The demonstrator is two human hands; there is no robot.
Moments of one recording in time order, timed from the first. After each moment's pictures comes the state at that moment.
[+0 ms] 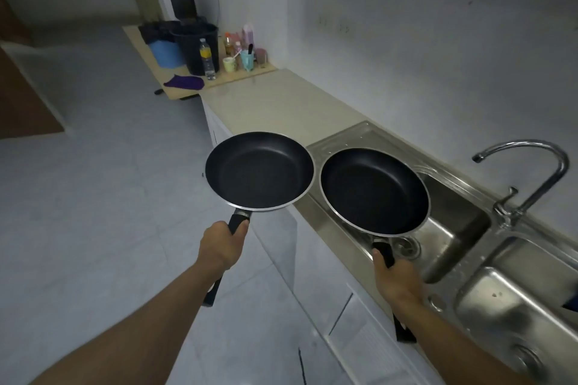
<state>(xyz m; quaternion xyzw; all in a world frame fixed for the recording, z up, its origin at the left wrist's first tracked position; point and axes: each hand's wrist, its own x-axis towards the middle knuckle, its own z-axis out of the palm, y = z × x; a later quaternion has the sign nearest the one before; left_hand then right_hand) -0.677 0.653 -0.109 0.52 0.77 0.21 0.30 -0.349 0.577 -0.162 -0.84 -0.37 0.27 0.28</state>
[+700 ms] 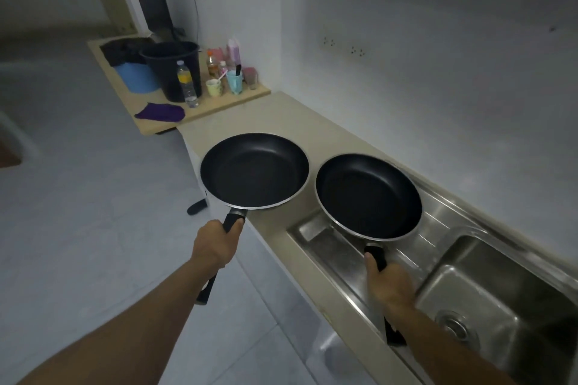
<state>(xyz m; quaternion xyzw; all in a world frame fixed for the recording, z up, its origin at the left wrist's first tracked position) -0.716 0.976 -0.111 0.54 0.75 0.20 0.31 -0.398 0.871 -0.173 -0.86 -0.34 0.25 0.28</state>
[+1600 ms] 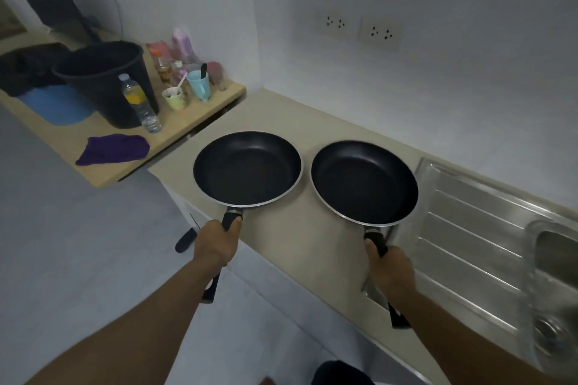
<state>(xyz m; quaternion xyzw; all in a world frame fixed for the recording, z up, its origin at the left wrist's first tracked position) -0.821 1.285 -0.136 0.61 0.70 0.14 0.34 -0.535 1.111 -0.202 -0.90 -0.24 0.24 0.27</state>
